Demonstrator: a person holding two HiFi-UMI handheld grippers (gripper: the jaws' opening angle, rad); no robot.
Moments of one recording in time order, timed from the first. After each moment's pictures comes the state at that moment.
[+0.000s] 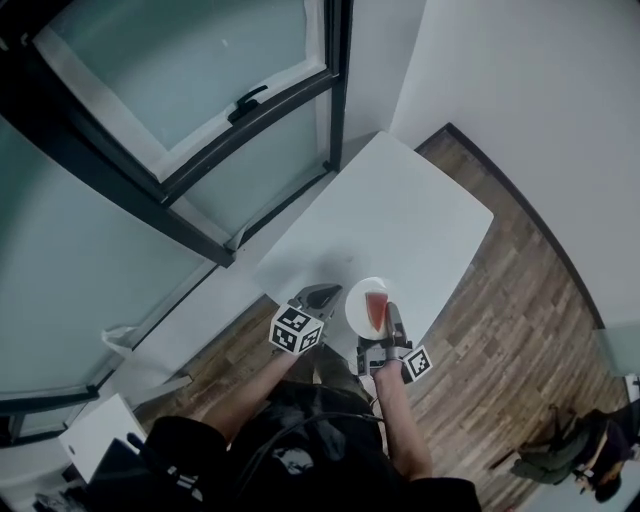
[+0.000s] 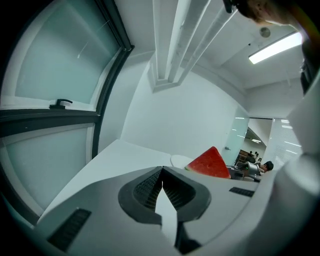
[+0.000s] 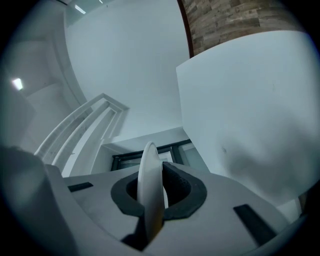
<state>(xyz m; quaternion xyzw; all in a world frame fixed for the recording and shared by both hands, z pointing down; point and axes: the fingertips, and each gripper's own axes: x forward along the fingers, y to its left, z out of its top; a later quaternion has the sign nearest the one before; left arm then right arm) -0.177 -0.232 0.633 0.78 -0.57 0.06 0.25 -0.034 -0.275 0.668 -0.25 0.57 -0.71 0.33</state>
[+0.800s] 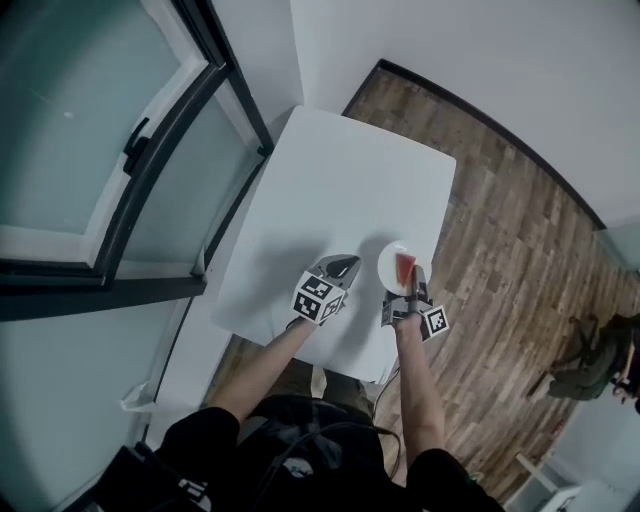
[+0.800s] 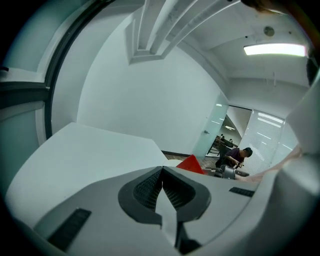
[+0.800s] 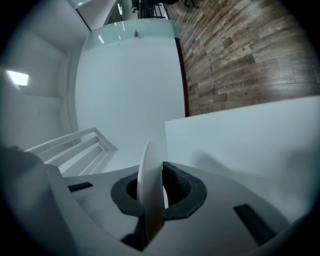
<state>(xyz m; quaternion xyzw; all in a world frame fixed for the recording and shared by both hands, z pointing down) -0.081 -0.423 0.734 0.86 -0.41 0.13 0.28 0.110 -0.444 0.813 -0.45 0.47 -0.62 0.43</state>
